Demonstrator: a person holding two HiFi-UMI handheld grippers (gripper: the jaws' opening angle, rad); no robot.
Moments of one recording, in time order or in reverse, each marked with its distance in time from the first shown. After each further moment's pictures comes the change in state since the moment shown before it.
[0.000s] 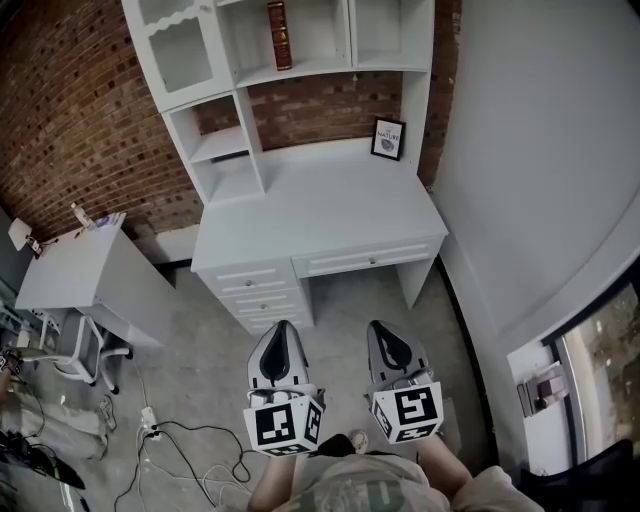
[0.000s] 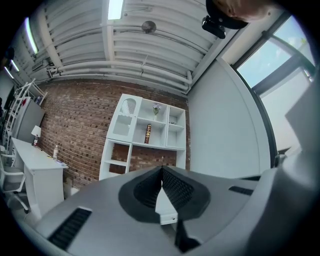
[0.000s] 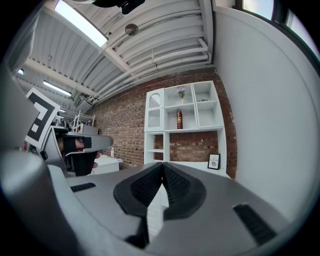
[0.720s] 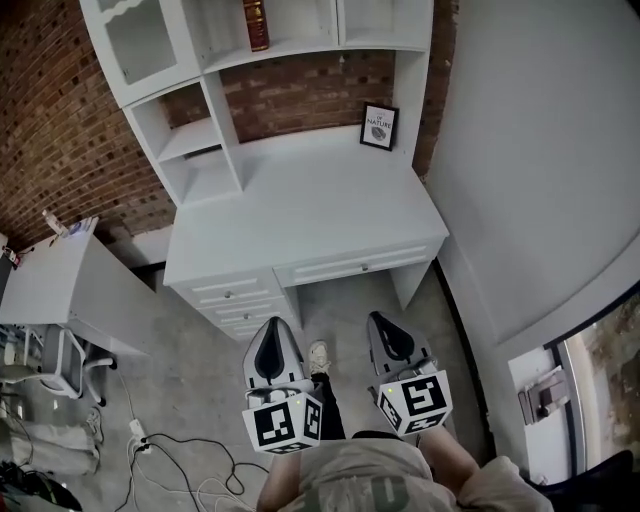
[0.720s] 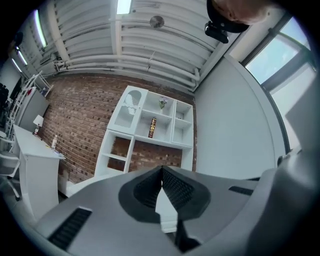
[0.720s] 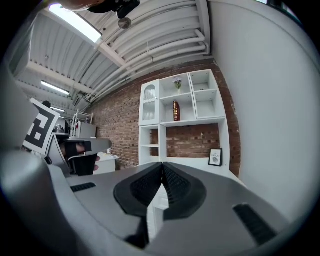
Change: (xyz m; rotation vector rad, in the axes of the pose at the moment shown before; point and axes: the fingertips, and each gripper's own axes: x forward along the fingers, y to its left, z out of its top) left arm 0.106 0.017 -0.067 -0.051 -0.029 0.044; right arm 0.095 -0.066 -0.056 0.030 0.026 0.019
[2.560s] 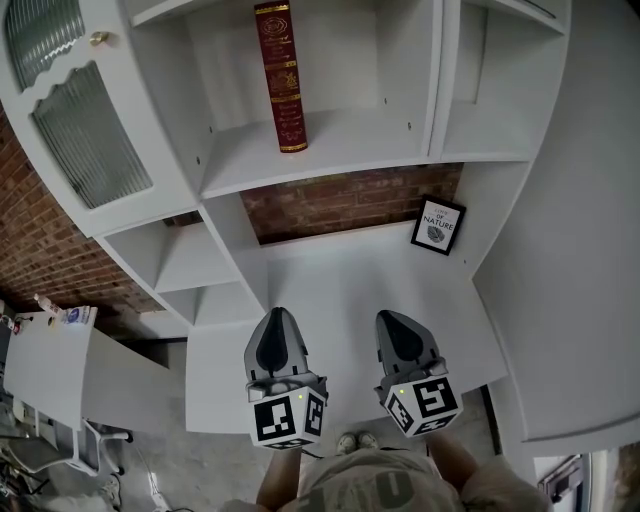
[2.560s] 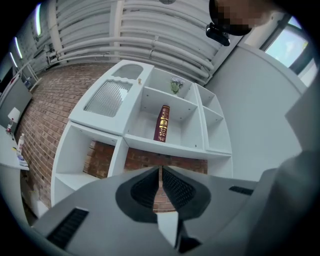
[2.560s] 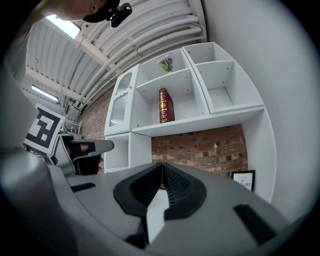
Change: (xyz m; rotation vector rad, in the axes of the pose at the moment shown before) left arm 0.463 0.116 0.069 0.002 -0.086 -0.039; right arm 0.443 -0.123 0.116 0.041 -0.114 0.007
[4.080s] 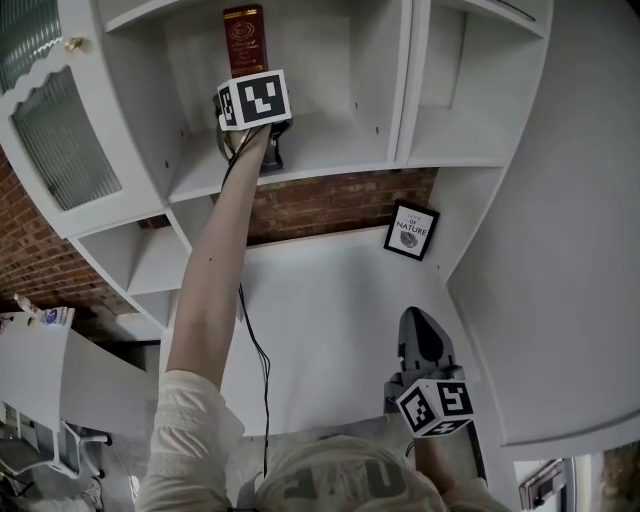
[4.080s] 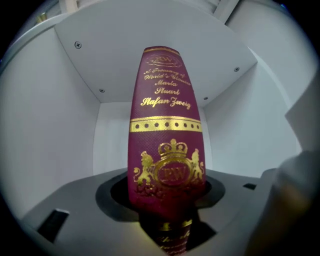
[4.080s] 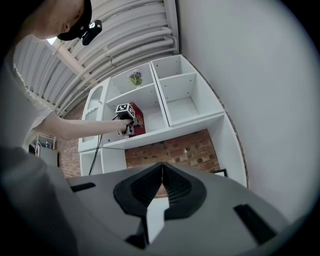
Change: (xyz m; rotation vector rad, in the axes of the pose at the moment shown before) left arm 0.374 -0.019 0.153 0.210 0.193 0.071; right arm -0.049 -0.096 0.024 0.158 -0.087 -0.246
